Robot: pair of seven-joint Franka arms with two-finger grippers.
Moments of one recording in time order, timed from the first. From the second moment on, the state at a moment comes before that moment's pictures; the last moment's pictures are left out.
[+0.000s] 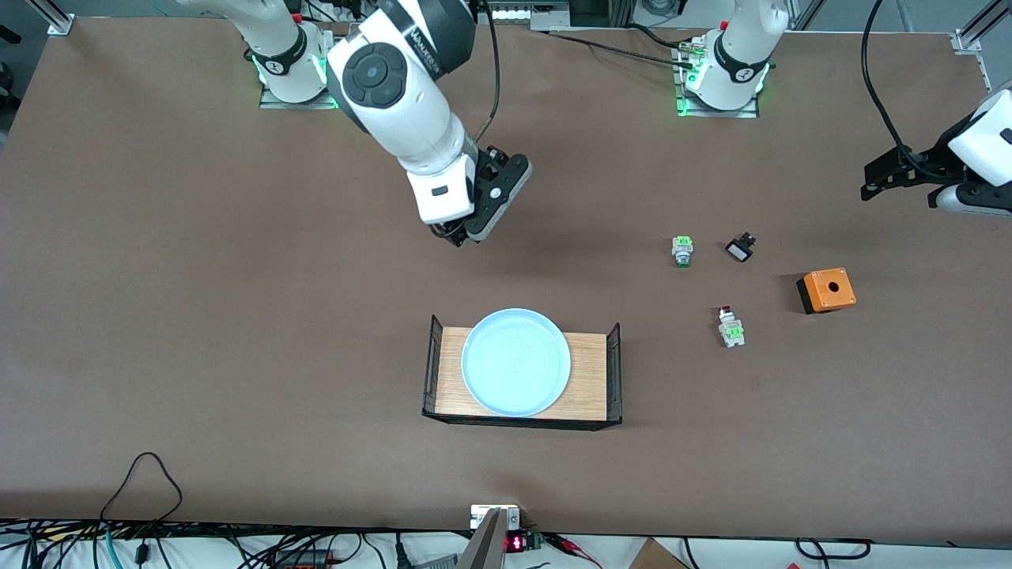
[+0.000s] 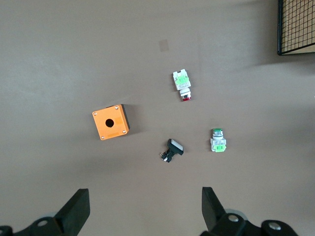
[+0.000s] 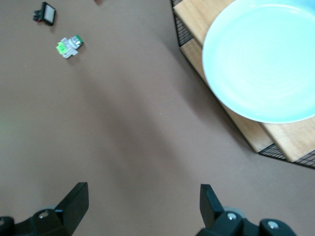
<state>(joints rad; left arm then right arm) -0.03 -0.08 0.09 -1.80 0.00 1.68 0.16 0.69 0.40 0.00 -1.51 0.26 2.09 -0.34</state>
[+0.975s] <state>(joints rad) -0.03 -0.08 0.09 -1.78 0.00 1.68 0.16 0.68 0.46 -0.04 -1.50 0.26 2.23 0.10</state>
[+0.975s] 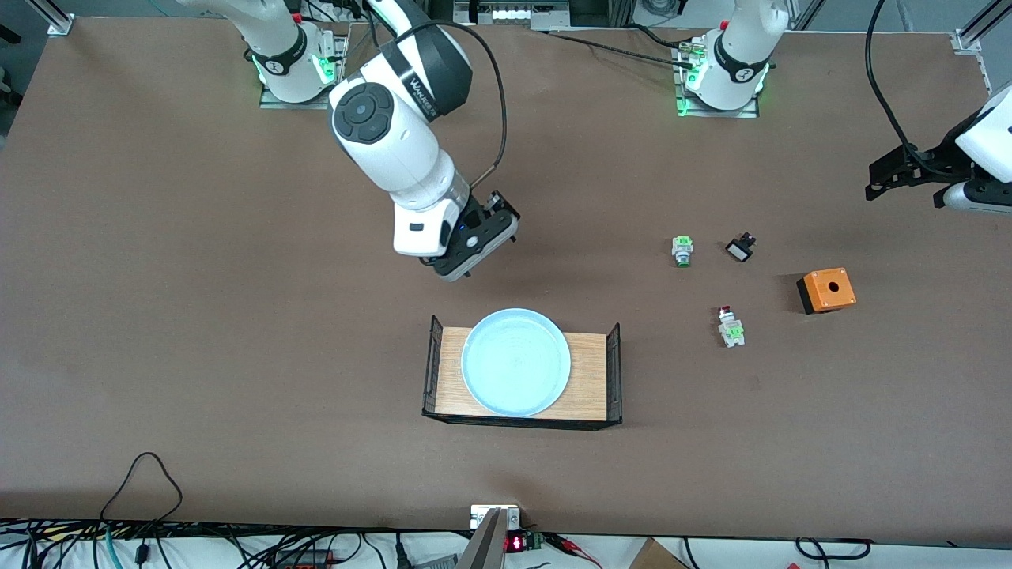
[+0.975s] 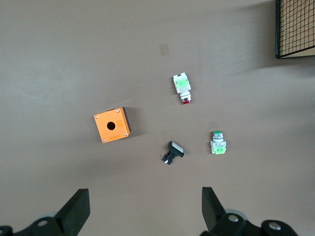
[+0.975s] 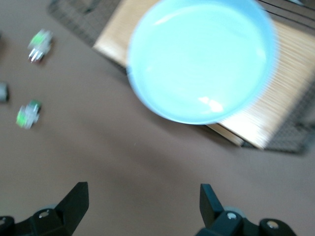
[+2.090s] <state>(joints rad) -0.03 -0.08 0.09 -1.78 0.00 1.68 0.16 0.64 0.51 -0.11 -1.47 0.45 2.28 1.12</state>
